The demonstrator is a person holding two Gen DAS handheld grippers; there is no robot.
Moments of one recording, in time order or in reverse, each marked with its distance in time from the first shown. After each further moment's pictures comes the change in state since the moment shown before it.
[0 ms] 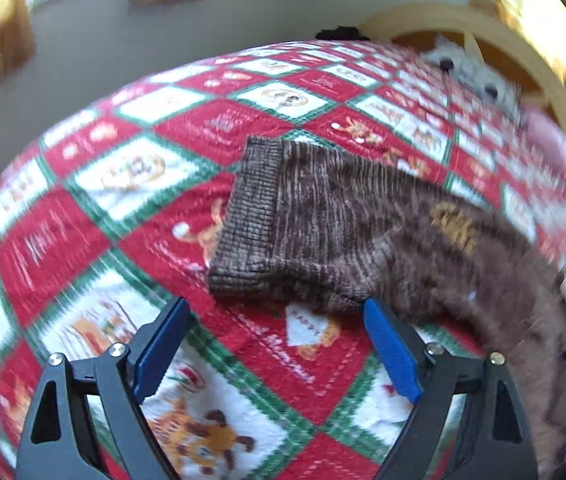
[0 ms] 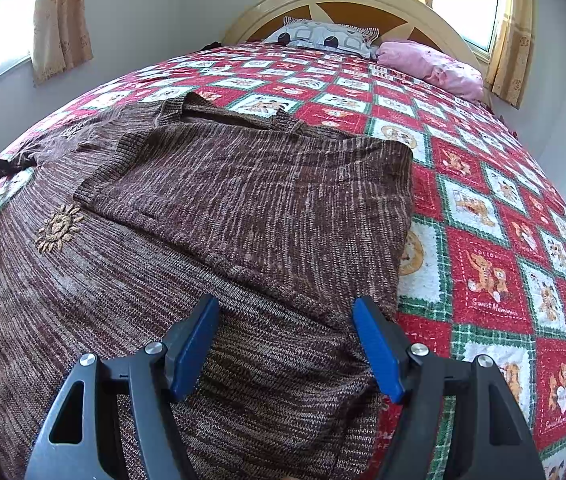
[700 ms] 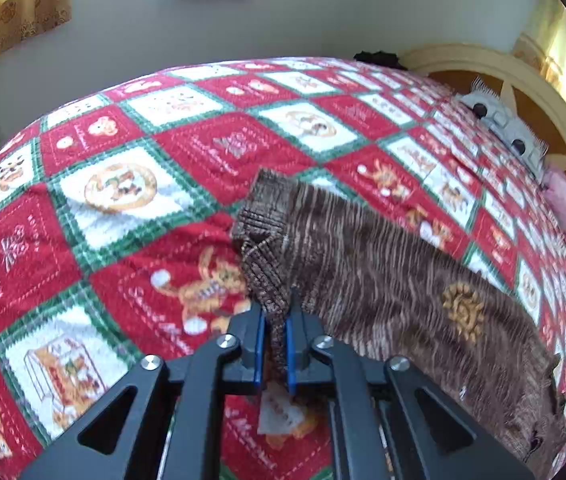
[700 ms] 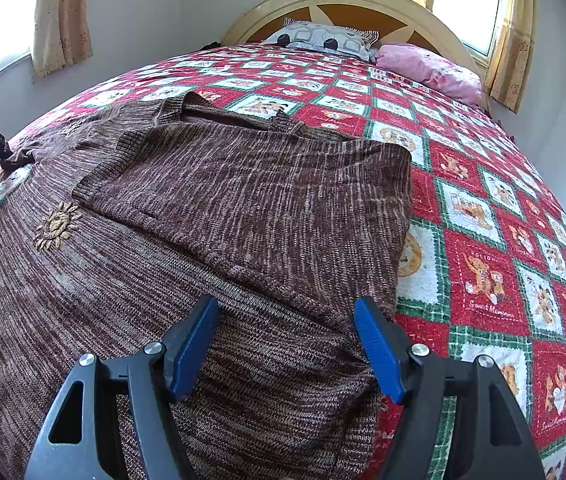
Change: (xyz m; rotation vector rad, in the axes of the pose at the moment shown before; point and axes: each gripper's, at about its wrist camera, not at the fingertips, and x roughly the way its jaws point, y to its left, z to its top) left arm 0.021 -0.003 0.033 -0.133 -0.050 0.028; right arm 0.000 0.001 0.000 -0.005 -0.003 -0.008
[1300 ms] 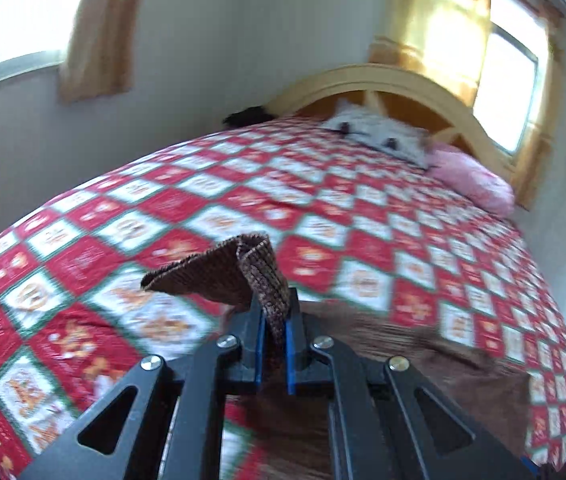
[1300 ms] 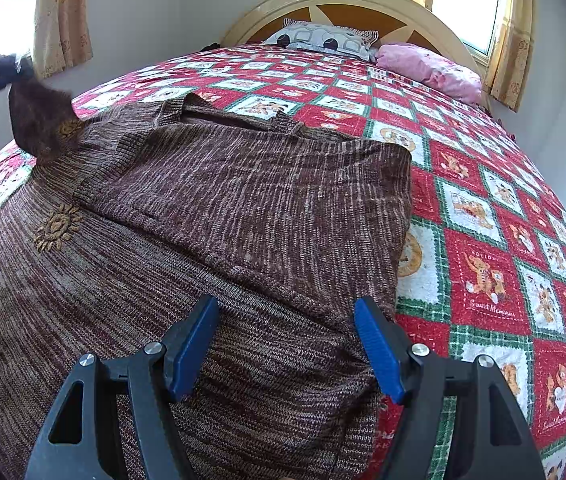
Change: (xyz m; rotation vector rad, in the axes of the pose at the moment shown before) left arm -0.125 -0.149 -0.039 0.332 -0.230 -0.314; right arm 0.000 -0.002 0.001 0.002 -0.001 0.002
